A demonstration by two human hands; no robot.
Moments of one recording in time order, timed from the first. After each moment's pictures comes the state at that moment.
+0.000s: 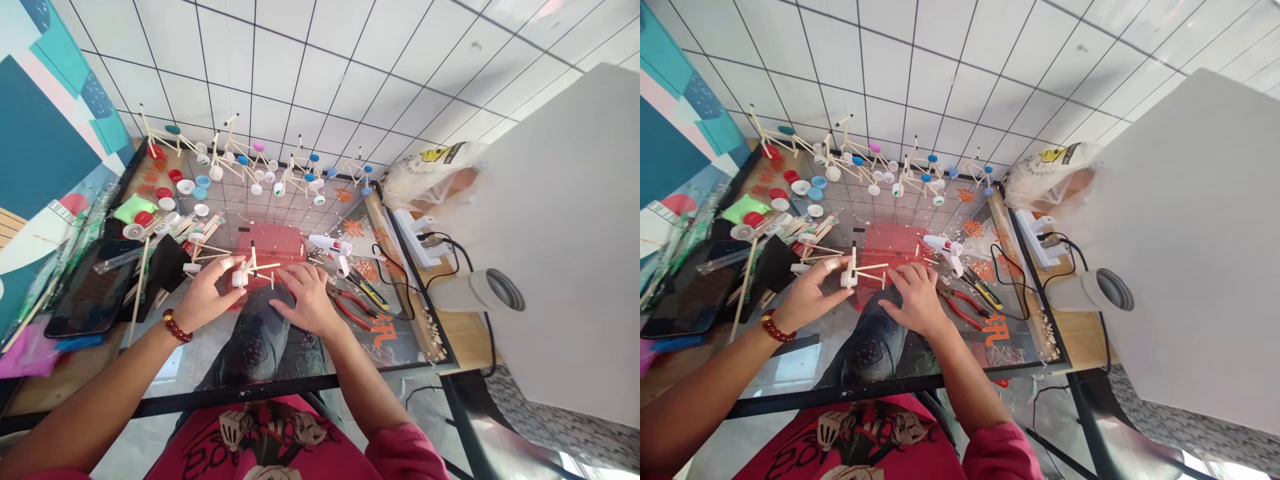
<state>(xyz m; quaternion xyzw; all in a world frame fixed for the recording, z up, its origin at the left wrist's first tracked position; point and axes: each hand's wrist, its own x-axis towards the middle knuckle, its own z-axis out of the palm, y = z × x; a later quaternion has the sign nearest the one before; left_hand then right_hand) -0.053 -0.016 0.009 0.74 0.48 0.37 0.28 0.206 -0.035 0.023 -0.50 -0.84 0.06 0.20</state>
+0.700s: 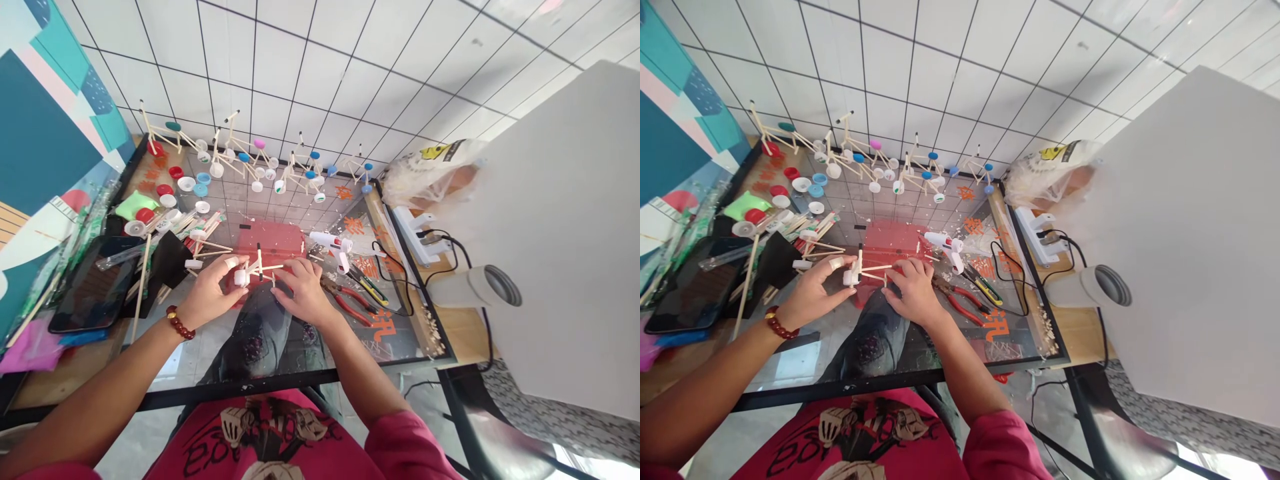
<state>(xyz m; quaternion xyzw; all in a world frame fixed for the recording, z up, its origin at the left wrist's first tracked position) -0.051 -0.018 0.013 0.76 0.46 0.38 0.24 0.200 -0.026 0.013 -0.50 -0.84 0.10 0.17</state>
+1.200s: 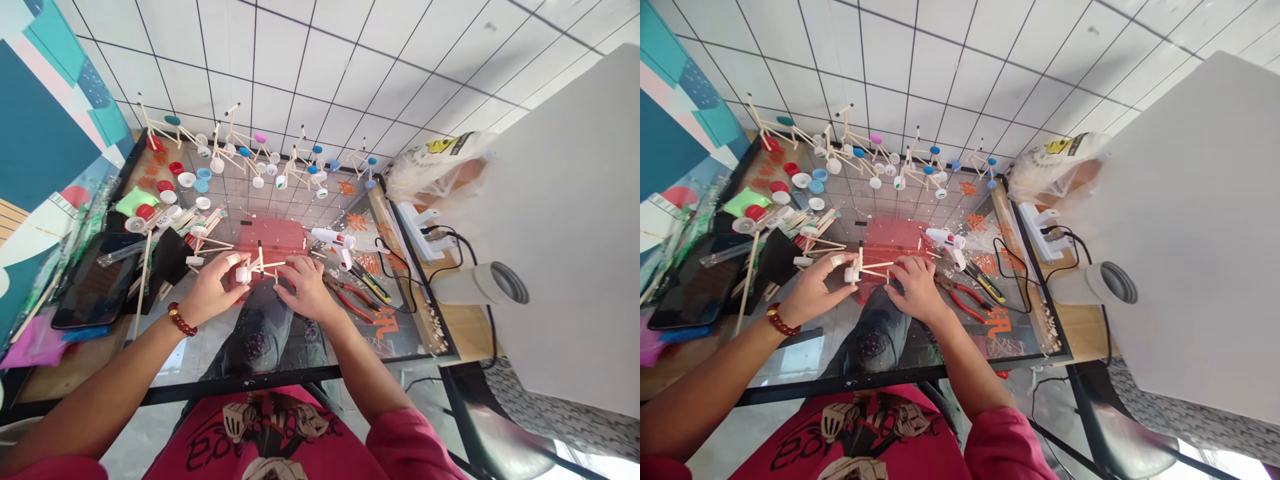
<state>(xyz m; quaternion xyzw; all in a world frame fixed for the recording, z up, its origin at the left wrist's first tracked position) -0.051 -0.018 0.013 0.77 0.46 0.37 0.24 0.201 -0.025 0.012 -0.50 -0.84 0.12 0.19</state>
